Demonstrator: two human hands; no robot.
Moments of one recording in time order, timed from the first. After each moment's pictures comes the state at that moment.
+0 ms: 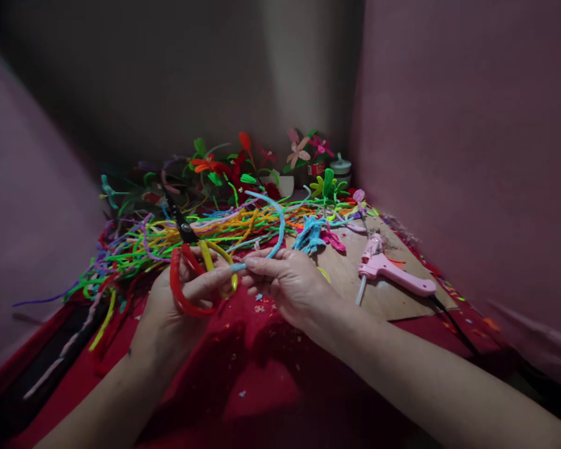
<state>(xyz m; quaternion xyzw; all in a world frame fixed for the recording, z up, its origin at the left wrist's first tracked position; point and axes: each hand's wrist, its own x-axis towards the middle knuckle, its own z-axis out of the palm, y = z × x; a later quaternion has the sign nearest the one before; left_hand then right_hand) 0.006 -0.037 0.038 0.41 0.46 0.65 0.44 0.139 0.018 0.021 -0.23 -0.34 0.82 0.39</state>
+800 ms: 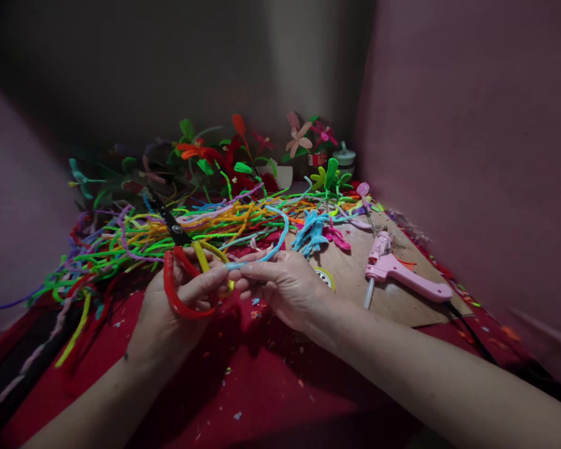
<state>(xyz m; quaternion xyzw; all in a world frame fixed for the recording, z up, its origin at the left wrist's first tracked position) -0.008 -0.024 0.018 0.42 0.50 0.63 0.42 0.128 0.032 0.004 -0.21 -0.35 0.84 0.36</state>
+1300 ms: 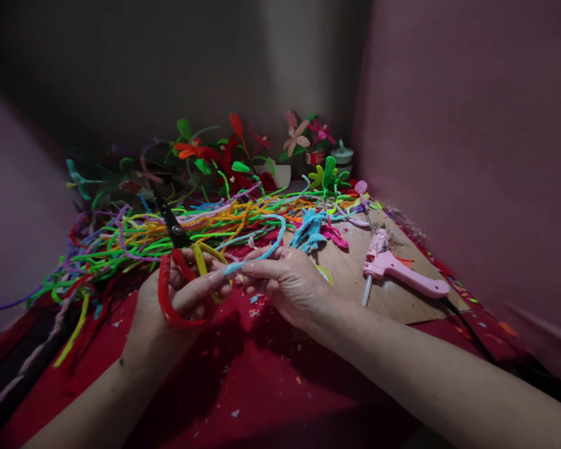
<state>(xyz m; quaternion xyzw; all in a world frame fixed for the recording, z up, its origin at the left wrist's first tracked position) -0.005 -0.031 0.027 0.44 0.55 0.59 0.39 0.132 0.031 0.006 -0.21 -0.34 0.82 0.40</state>
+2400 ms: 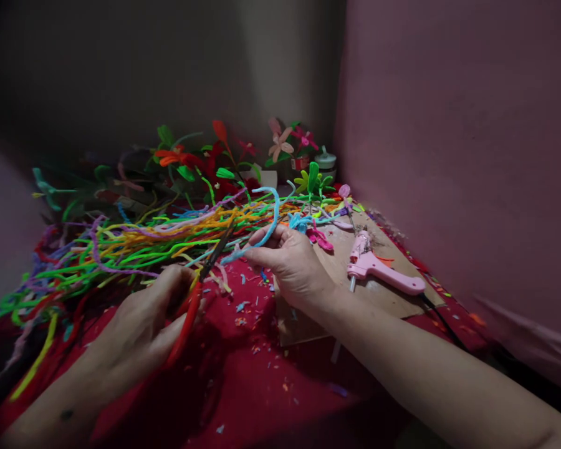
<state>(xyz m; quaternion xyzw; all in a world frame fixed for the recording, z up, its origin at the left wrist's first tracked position) -0.036 -0.032 0.029 0.72 0.65 0.21 0.11 0.148 0.052 0.014 -0.24 -0.44 0.69 0.52</state>
